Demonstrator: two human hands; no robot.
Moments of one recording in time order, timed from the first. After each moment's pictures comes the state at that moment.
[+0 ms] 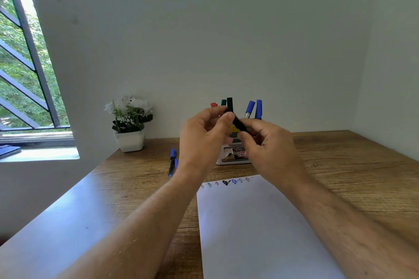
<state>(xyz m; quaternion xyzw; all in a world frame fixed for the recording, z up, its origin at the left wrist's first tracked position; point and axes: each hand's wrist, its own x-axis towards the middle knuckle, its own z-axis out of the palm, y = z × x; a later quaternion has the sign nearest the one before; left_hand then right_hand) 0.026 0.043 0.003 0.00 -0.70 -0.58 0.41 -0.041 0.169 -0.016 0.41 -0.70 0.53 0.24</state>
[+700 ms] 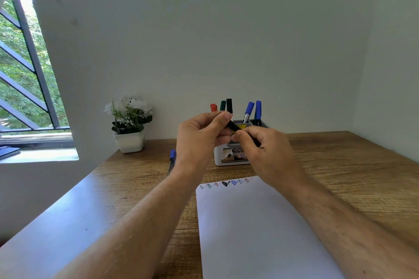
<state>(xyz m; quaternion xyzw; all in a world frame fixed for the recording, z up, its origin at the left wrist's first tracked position) 0.027 0.038 0.006 -0.01 -0.63 -0.68 0.37 -0.043 0.170 -0.018 0.41 -0.75 0.48 0.22</state>
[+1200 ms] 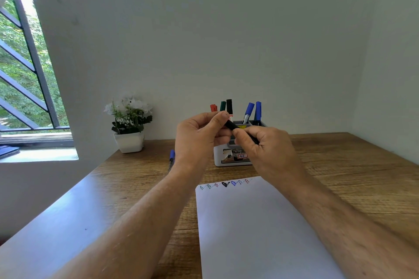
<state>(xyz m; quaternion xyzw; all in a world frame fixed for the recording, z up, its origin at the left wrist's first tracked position) 0.028 0.035 0.007 0.00 -0.63 -0.69 0.37 -0.041 0.172 -0.012 0.42 -0.74 0.48 0.24</state>
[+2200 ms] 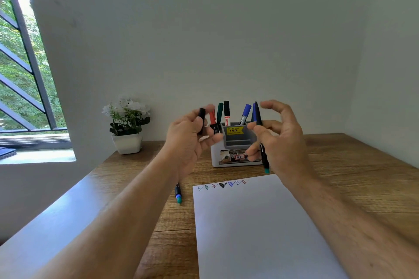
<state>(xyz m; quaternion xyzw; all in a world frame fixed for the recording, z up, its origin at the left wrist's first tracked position) 0.040 0.025 0.023 0.02 -0.54 -0.79 0.27 -0.040 0.186 -0.003 0.32 -0.63 0.69 0.13</state>
